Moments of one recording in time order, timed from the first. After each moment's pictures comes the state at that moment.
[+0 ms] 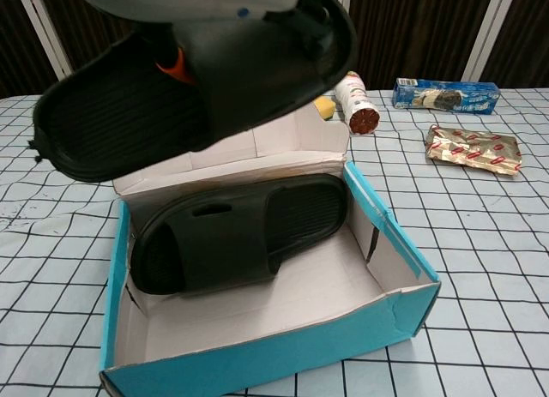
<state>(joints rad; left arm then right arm) -0.98 -1.10 -0.26 -2.11 1.37 0.76 1.26 -0.04 -0.94 0.04 -1.52 -1.53 1.57 0.40</state>
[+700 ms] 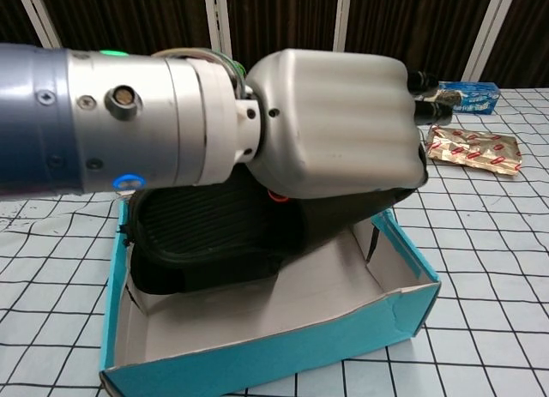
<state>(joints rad) -1.24 -1.49 -0.09 -2.00 1.00 0.91 1.62 -0.05 -0.94 0.05 -1.50 -1.51 1.57 0.42</state>
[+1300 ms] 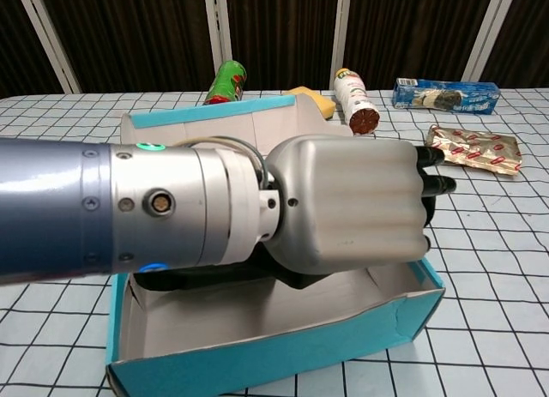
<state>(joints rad) -1.31 -1.58 0.02 -1.95 0.98 0.95 1.60 -0.05 -0.94 0.05 -1.50 -1.51 1.57 0.43</state>
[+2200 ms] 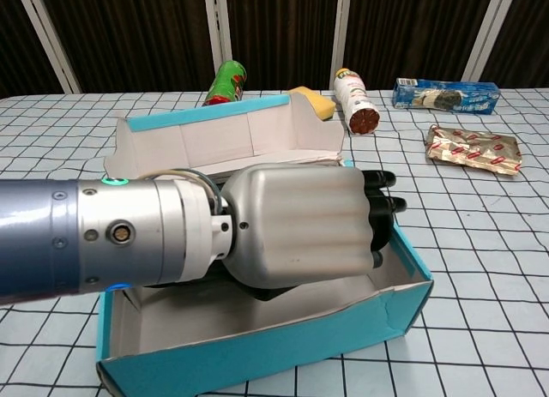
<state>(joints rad) -1.27 -1.60 0.12 -1.87 1.07 1.00 1.49 -0.05 -0.94 0.05 -1.50 -1.51 1.57 0.42</state>
